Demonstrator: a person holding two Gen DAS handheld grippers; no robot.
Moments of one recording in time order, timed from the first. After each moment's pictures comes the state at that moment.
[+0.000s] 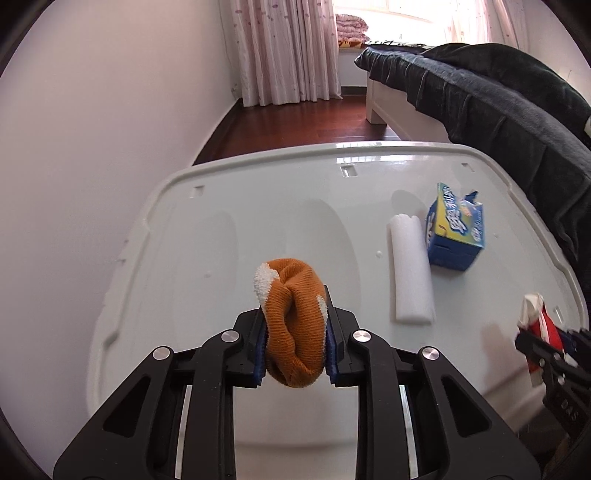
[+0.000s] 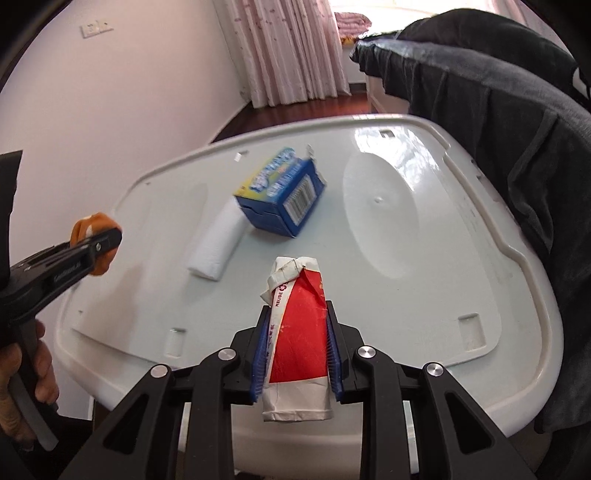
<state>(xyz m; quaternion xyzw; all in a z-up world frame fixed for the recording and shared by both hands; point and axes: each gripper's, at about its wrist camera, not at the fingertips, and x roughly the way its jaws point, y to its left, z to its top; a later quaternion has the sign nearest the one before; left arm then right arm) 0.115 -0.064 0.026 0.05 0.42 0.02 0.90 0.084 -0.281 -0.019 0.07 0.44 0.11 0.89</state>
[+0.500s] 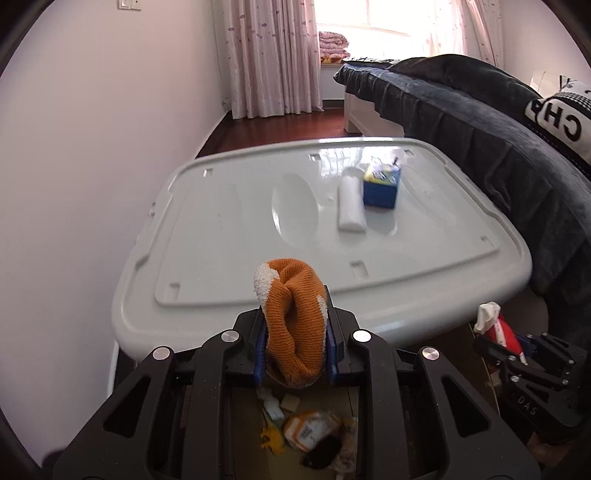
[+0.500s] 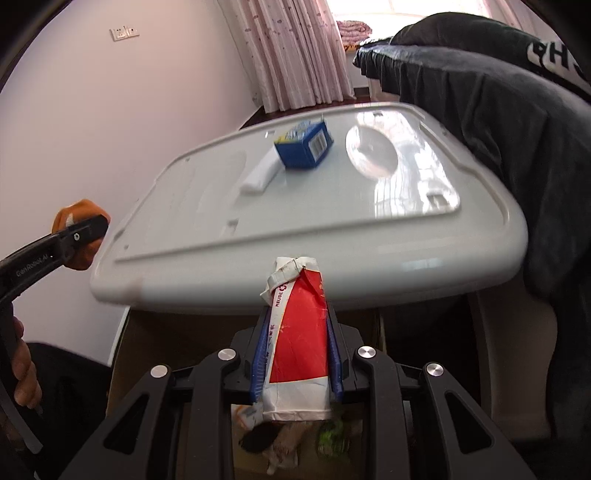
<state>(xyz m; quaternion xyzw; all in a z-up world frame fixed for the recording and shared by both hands) -0.031 -0.080 0.048 0.04 0.40 -0.02 0.91 -0.055 -0.289 -0.027 0.09 0.44 0.12 0.89</state>
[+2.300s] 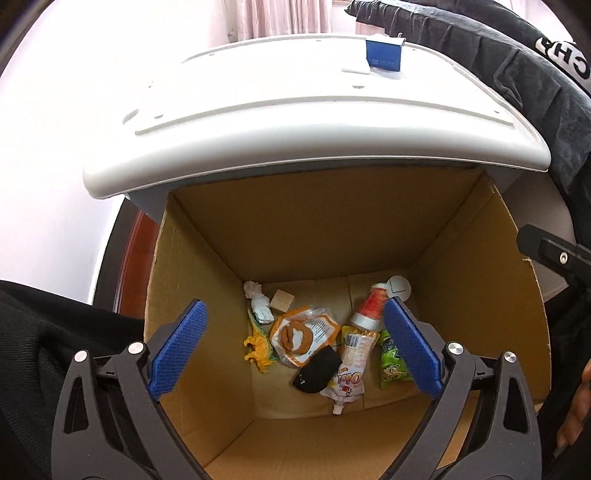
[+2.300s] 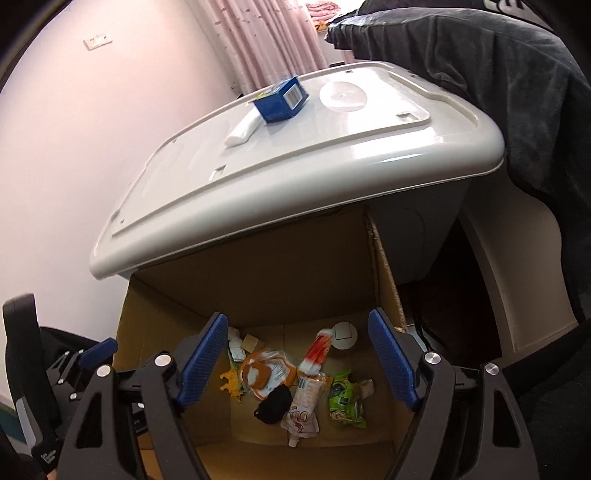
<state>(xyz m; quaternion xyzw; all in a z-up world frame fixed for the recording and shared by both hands) -0.102 -0.086 -0.061 0.03 0.51 0.00 0.86 -0.100 -0.294 -0.059 0.14 0.46 0.09 0.87</state>
